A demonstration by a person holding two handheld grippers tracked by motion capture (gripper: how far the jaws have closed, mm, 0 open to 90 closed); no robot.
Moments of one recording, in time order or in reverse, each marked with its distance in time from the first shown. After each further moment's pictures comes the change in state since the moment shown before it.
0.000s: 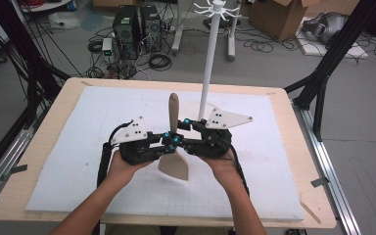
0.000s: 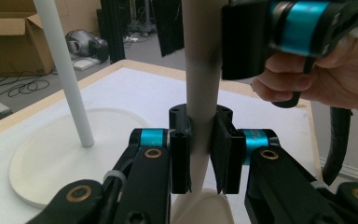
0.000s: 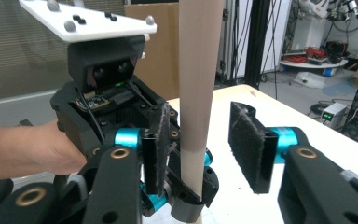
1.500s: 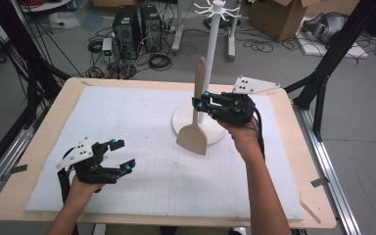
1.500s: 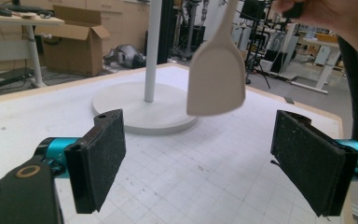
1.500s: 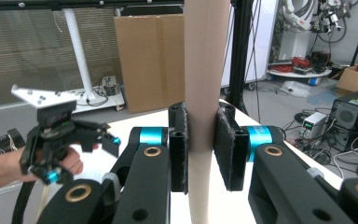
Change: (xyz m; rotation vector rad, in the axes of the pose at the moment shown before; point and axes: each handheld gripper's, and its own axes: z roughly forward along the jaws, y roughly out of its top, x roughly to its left) left arm 0.018 -0.089 -0.096 -0.138 0.169 -0.139; right arm -0.066 0.046 -0.032 -0.031 -0.027 -0.006
